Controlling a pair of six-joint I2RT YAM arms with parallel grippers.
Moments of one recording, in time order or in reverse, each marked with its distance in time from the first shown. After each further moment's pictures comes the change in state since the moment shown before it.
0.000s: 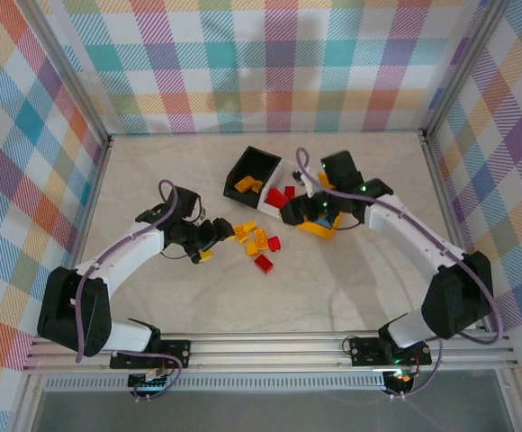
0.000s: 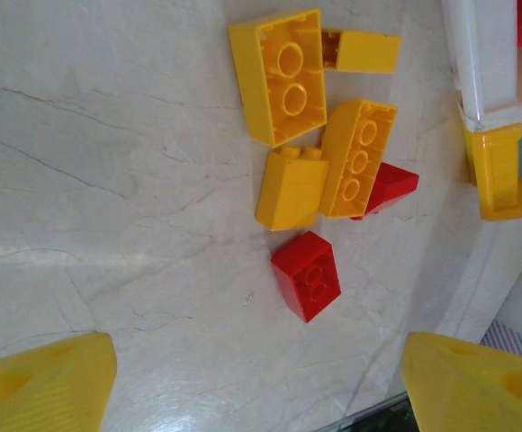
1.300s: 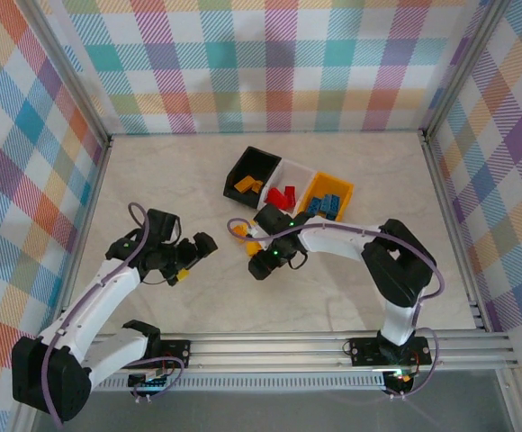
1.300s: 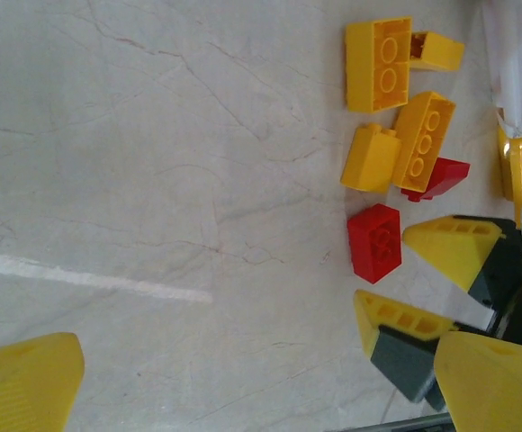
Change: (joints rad) left arm 0.056 -0.388 -0.157 -0.190 -0.138 -0.031; right arm 0.335 0.408 0.027 0.059 0.359 0.020
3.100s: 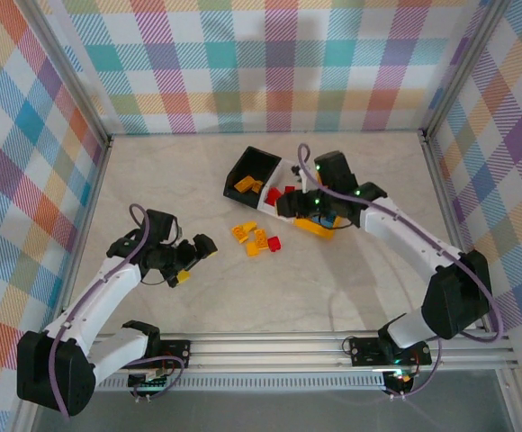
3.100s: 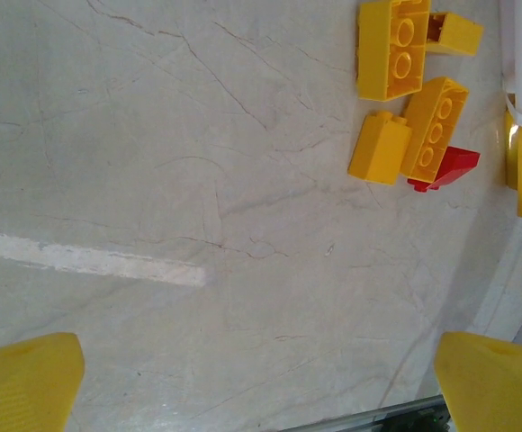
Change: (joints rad) left arm 0.048 0.036 -0.025 0.029 0.080 0.041; right arm -0.351 -0.337 0.074 0.057 -0.298 0.285
